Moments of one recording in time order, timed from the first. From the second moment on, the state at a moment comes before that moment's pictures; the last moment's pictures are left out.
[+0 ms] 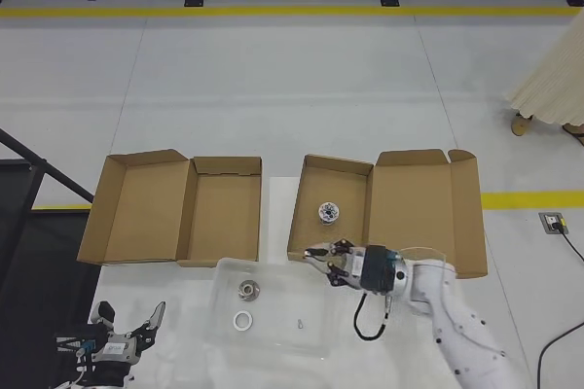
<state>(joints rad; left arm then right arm) 1.86 -1.23 -1.74 -1.94 1.22 -0.01 0.20 -0.87 -1.26 1.15 -1.33 -1.63 -0.94 -0.63</state>
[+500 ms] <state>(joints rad) 1.86 -1.23 -1.74 -1.94 1.22 -0.01 0.20 -0.67 -1.30 1.06 -1.24 -1.56 -0.85 0.03</state>
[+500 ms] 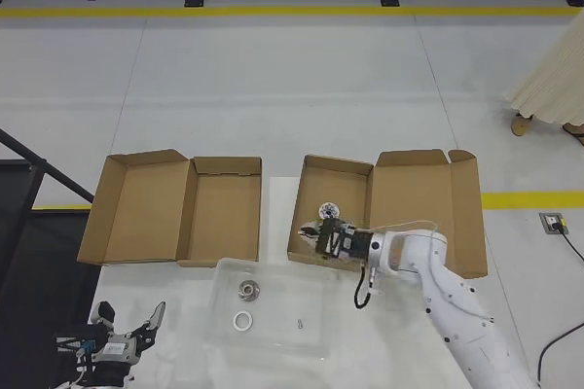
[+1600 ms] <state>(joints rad) 1.86 -1.23 -1.74 -1.94 1.22 -0.01 0.20 -0.24 -1.62 0.59 -0.56 -1.32 -0.48 0.75</state>
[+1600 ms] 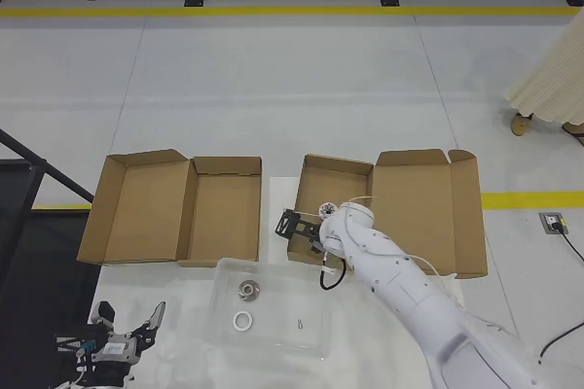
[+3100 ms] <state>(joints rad) 1.86 -1.23 -1.74 -1.94 1.22 -0.01 0.20 -0.12 -1.72 0.57 -0.29 -1.32 -0.55 0.44</state>
